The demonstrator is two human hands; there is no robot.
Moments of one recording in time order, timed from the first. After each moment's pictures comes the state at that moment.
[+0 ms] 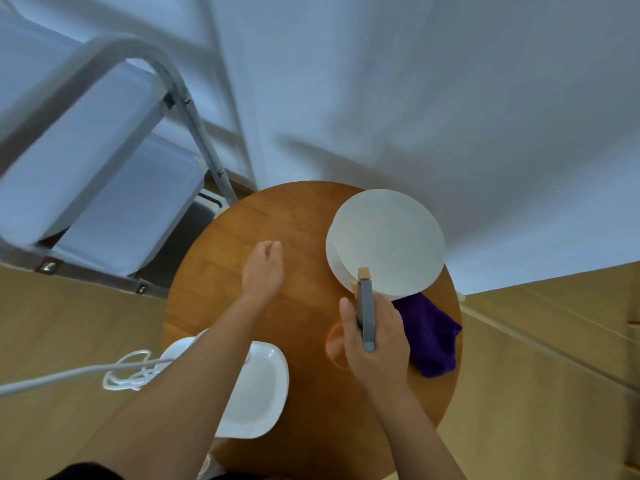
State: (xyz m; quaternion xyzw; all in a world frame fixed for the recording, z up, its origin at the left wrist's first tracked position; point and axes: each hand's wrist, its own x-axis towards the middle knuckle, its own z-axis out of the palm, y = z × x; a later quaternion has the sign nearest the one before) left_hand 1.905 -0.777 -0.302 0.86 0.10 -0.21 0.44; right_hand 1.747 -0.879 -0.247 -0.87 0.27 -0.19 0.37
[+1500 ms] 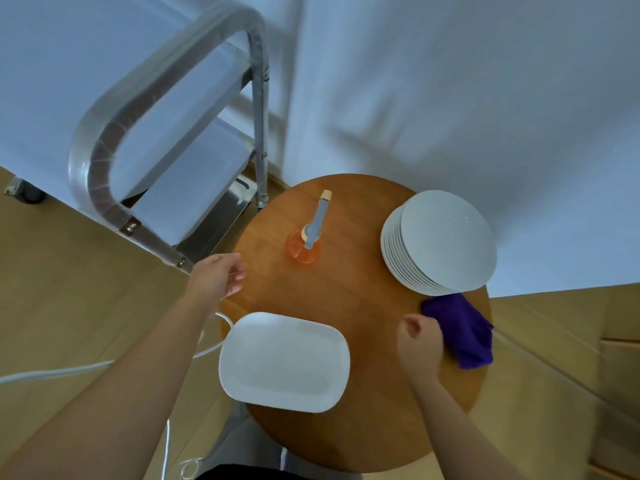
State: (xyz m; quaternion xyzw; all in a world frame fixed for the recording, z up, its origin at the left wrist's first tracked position) left_hand 1.930 -0.588 -0.301 0.68 0.29 -0.31 0.60; right_hand 1.732 -0.856 -0.315 -0.82 0.47 -0.04 0.31
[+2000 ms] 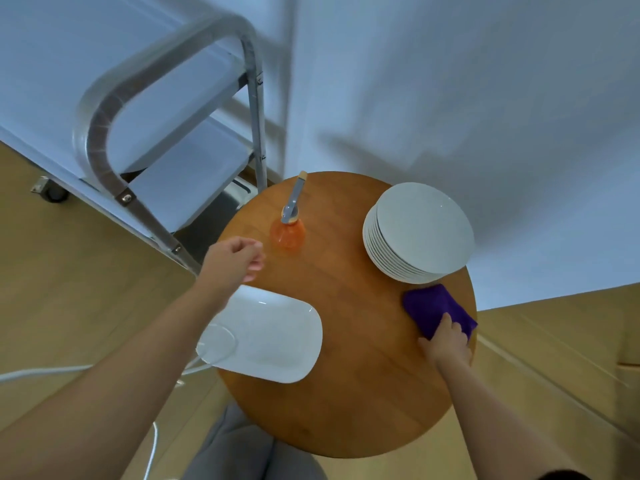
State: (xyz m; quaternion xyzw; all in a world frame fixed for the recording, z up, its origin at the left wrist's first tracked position) left_hand 1.856 -0.632 -0.245 0.75 0.14 -0.24 0.60; right_hand 1.679 -0.957 -0.337 -0.85 0.46 0.23 0.11
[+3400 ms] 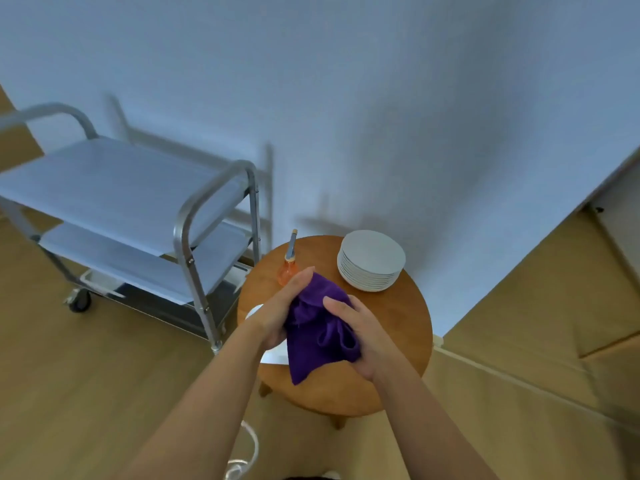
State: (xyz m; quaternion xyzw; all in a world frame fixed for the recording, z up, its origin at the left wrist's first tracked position) left_hand 1.685 -0.571 -0.072 0.57 -0.10 -0.44 0.69; right_hand 1.587 -0.686 -0.060 -0.50 0.25 0.03 0.82
